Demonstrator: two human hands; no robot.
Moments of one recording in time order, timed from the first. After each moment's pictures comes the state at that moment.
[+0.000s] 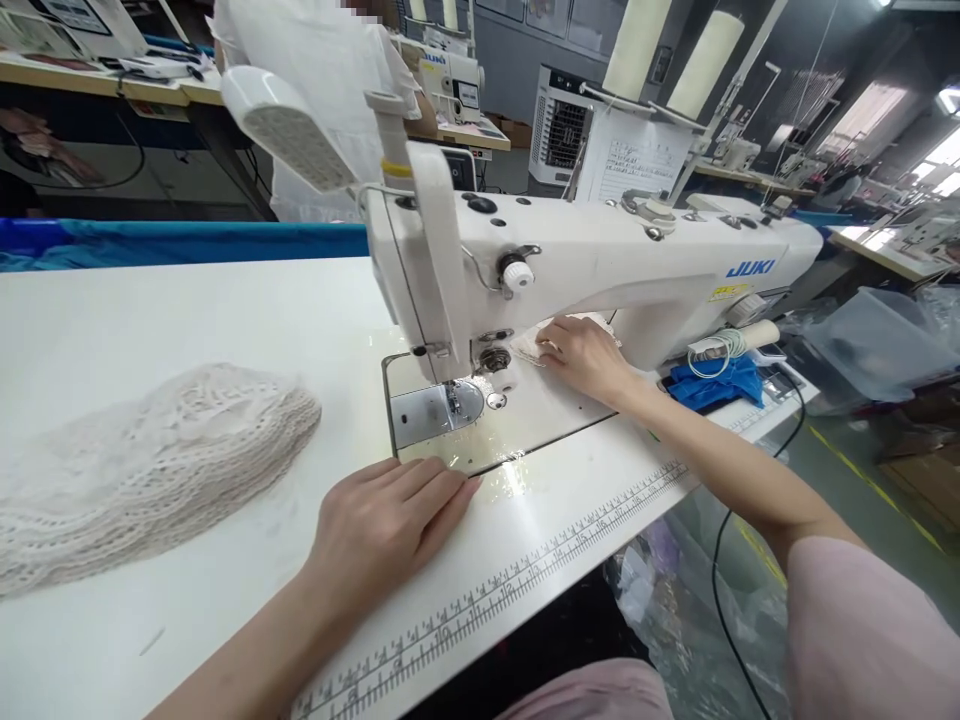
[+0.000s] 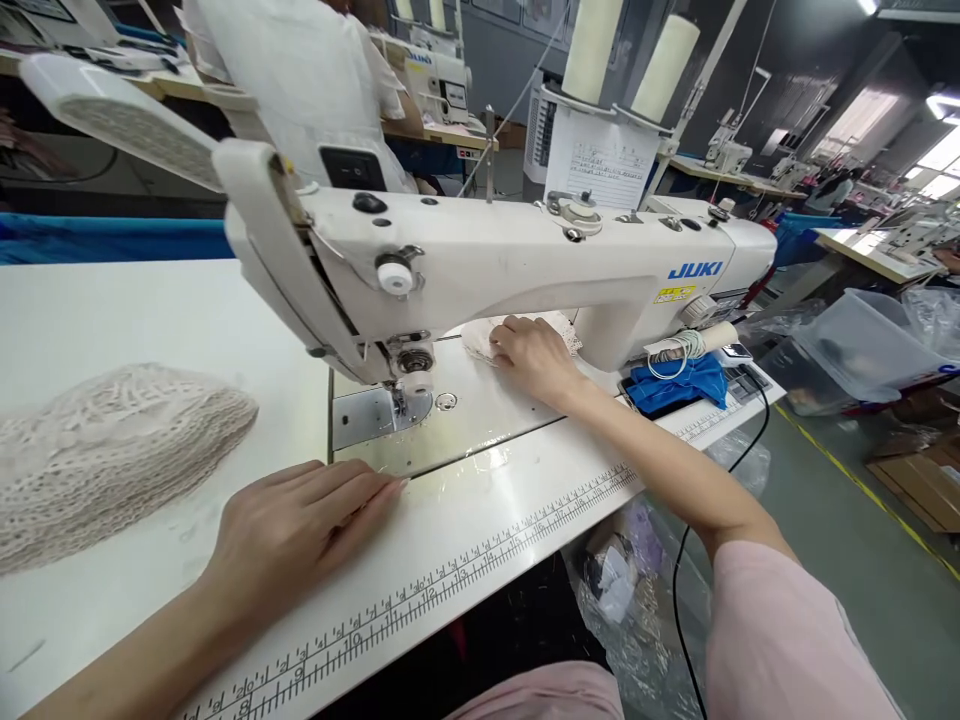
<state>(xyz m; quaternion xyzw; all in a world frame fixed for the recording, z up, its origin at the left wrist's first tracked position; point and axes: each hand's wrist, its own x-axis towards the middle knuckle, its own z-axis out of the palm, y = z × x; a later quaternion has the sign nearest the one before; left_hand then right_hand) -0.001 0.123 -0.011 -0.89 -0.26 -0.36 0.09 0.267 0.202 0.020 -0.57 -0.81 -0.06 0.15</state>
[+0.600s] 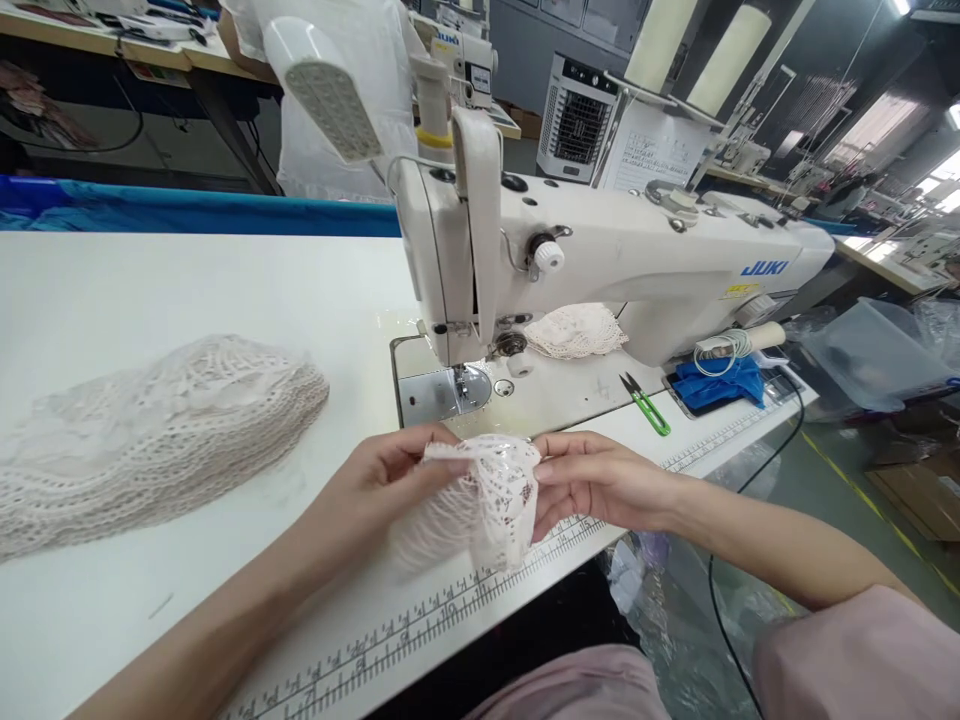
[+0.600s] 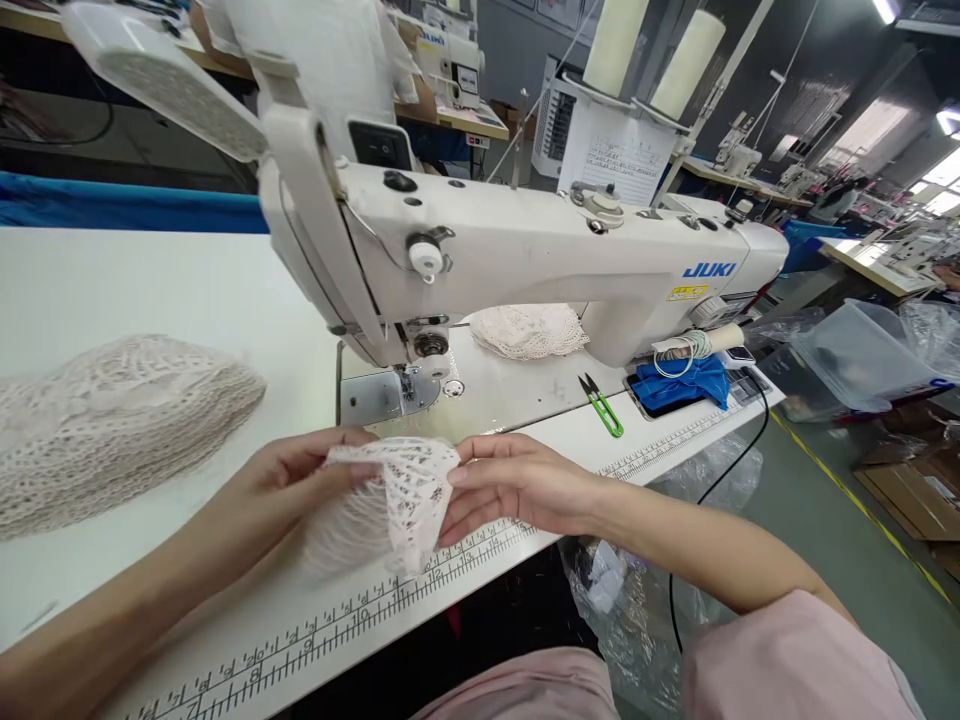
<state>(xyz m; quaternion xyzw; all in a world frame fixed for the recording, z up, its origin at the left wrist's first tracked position) -0.014 0.130 0.003 -0.72 -0.33 -0.27 -0.55 0.222 0.084 0.023 -0.35 -0.39 0.80 0.28</state>
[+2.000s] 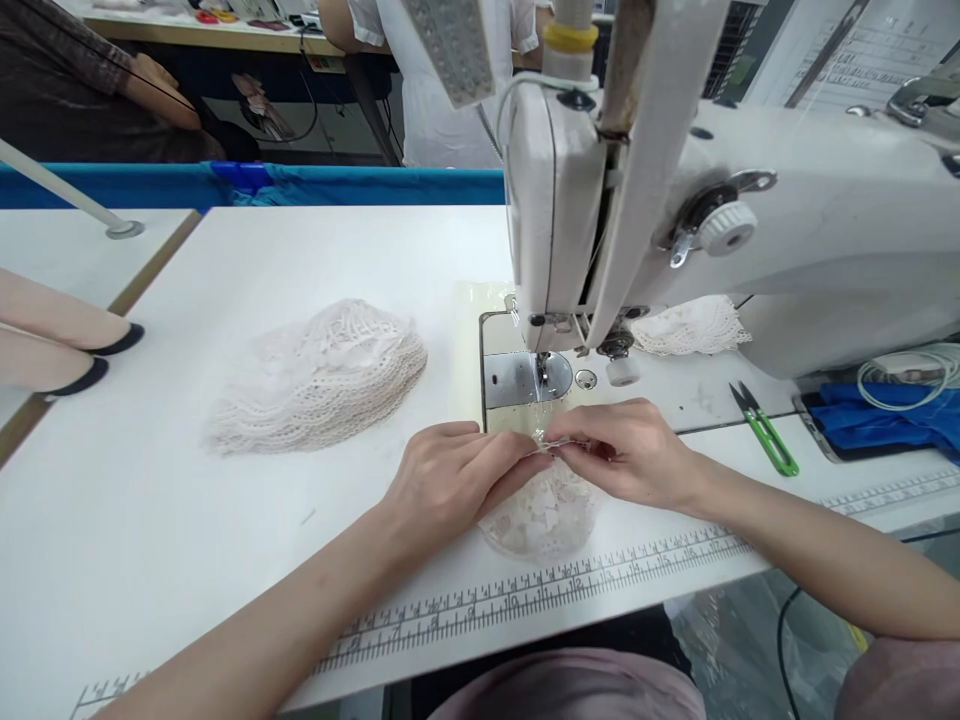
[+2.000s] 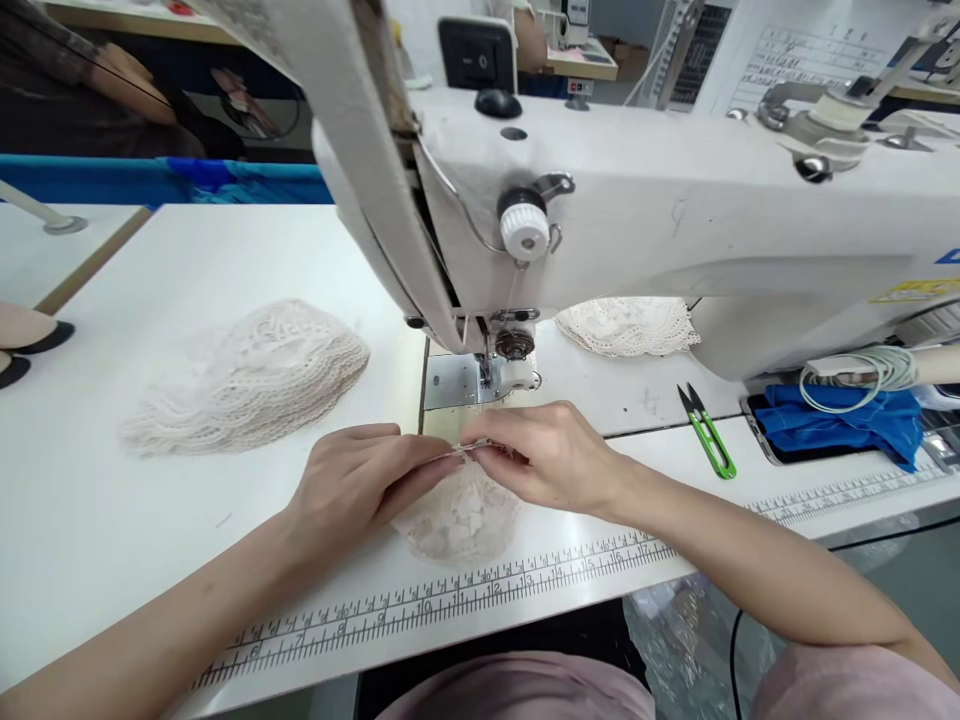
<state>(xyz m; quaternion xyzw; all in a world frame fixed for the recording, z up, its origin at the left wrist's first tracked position) -0.013 0.122 -0.006 -0.89 -0.30 -0.36 0.04 0.200 0.137 -0.001 -0.27 -0.88 0.20 0.35</state>
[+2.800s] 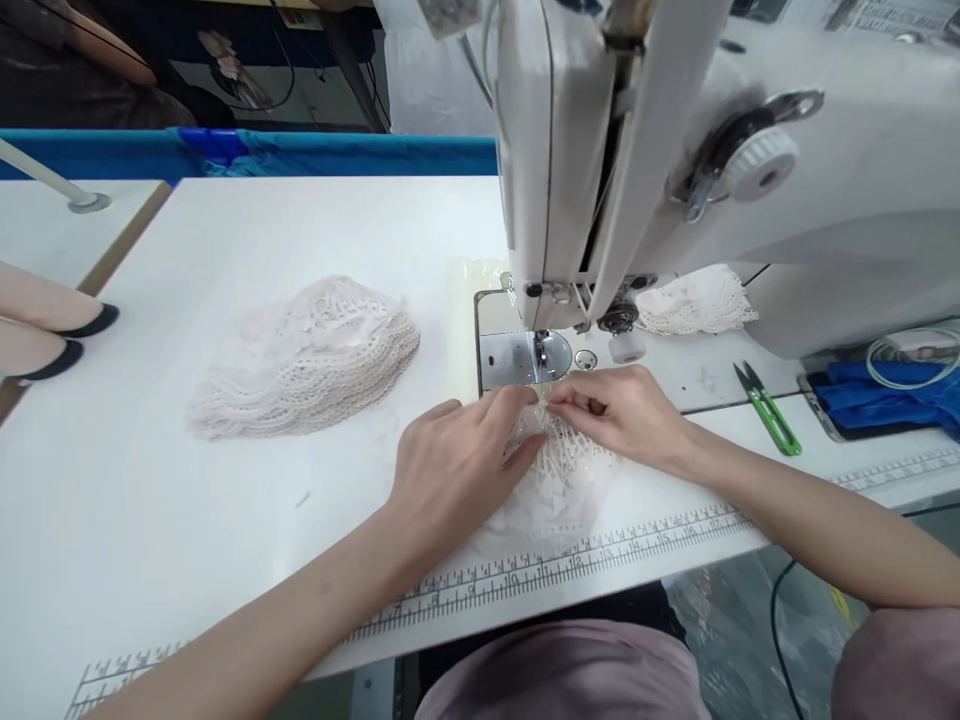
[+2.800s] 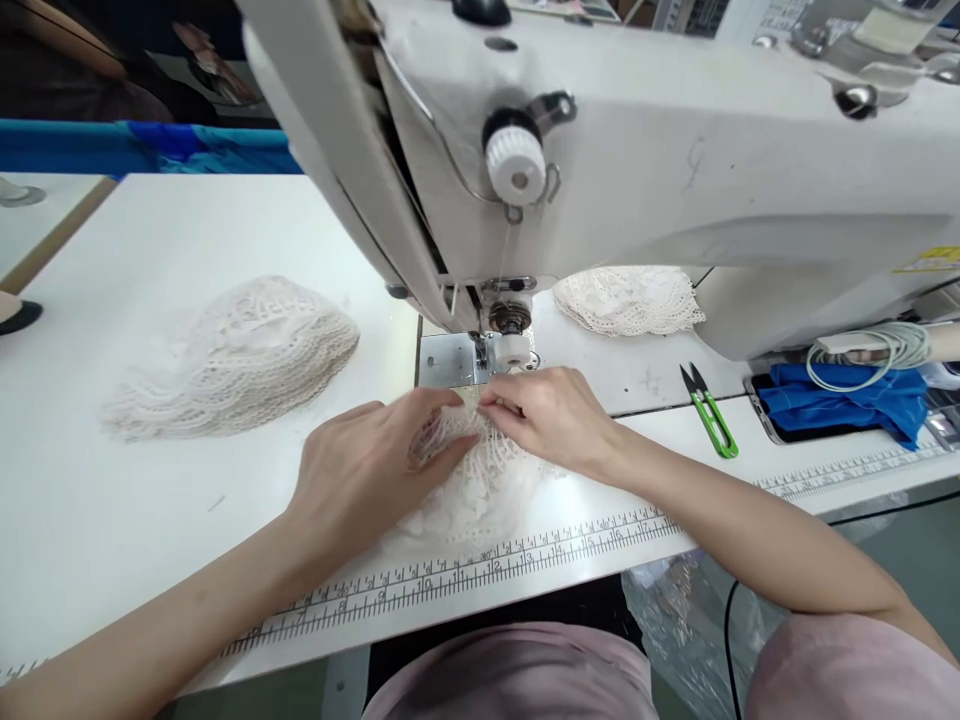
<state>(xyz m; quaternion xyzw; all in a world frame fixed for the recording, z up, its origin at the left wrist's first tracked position) 0.000 0.111 -0.005 -0.85 -0.47 -0.23 0.07 0.199 0.149 -0.006 -0.38 -0.86 0.21 0.26</state>
